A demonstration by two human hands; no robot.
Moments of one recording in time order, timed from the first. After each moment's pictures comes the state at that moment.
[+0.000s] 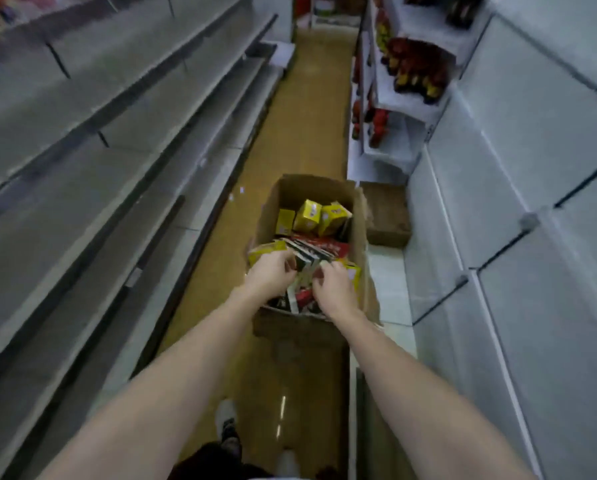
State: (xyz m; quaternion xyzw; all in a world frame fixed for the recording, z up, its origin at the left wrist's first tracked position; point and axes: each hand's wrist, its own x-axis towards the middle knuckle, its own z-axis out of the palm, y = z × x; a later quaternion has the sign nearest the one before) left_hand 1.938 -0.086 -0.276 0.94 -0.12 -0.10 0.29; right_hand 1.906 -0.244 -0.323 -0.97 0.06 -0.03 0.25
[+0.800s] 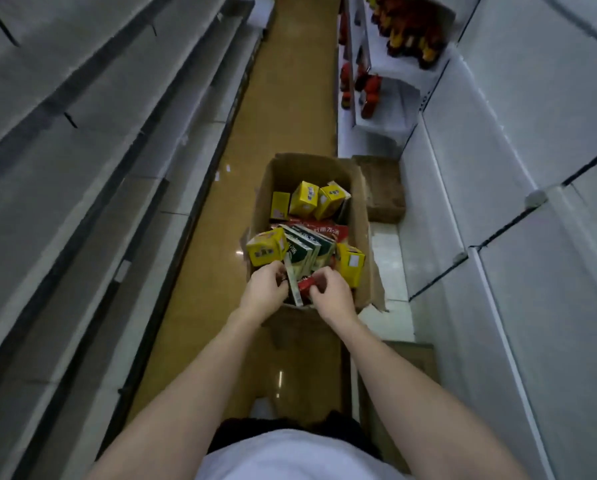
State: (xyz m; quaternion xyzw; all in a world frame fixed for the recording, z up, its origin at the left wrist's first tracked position) left_hand 1.938 -0.066 -0.336 0.93 -0.05 -0.11 0.36; right_hand 1.900 -0.221 -0.351 -0.92 0.16 0.03 0.37
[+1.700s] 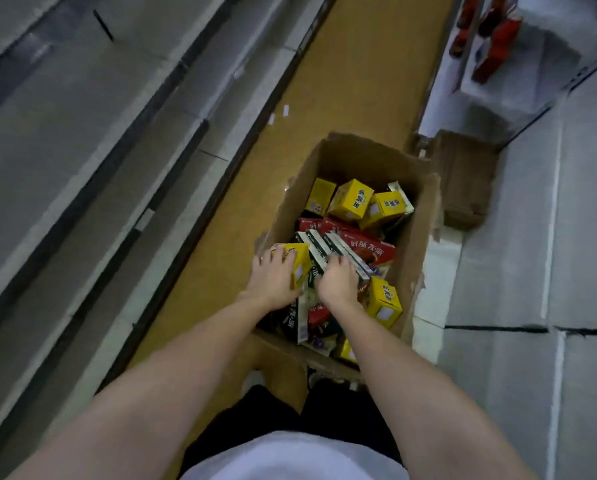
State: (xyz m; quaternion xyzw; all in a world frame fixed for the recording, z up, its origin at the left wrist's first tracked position) left_hand 2.092 -0.091 -0.419 0.97 -0.04 -0.23 0.08; right_hand 2.107 -0.239 -0.436 -0.95 0.07 0.22 0.19
